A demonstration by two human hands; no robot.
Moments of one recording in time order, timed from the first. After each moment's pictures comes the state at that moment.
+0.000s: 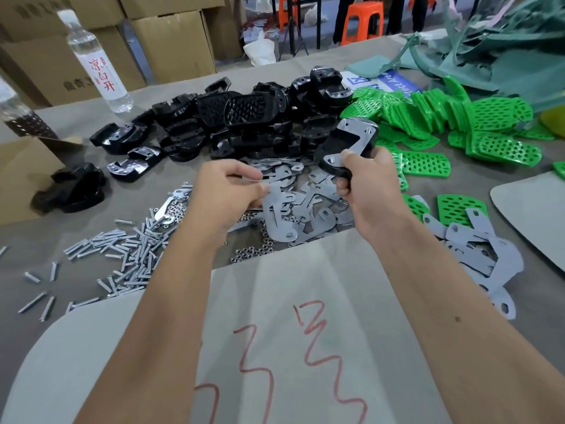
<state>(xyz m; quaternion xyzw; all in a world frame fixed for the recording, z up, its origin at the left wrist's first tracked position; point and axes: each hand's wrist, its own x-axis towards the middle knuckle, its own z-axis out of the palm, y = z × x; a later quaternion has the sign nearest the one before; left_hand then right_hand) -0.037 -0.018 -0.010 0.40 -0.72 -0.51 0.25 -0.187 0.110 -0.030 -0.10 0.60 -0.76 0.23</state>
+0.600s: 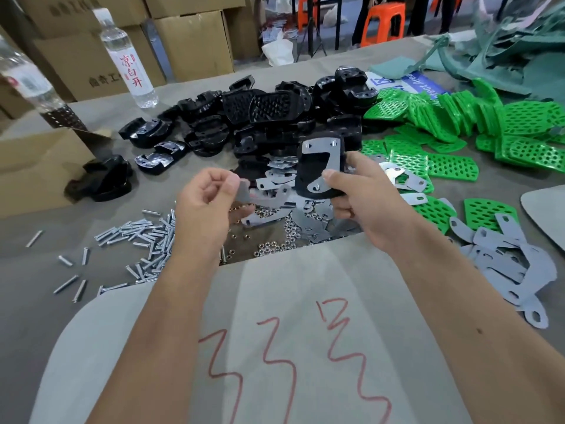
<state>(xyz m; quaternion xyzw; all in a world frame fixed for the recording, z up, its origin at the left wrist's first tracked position) 0.016 -0.017 -0.029 0.36 -0.61 -0.58 0.40 -0.165 0.109 -0.032 -0.27 0.62 -0.65 0.34</state>
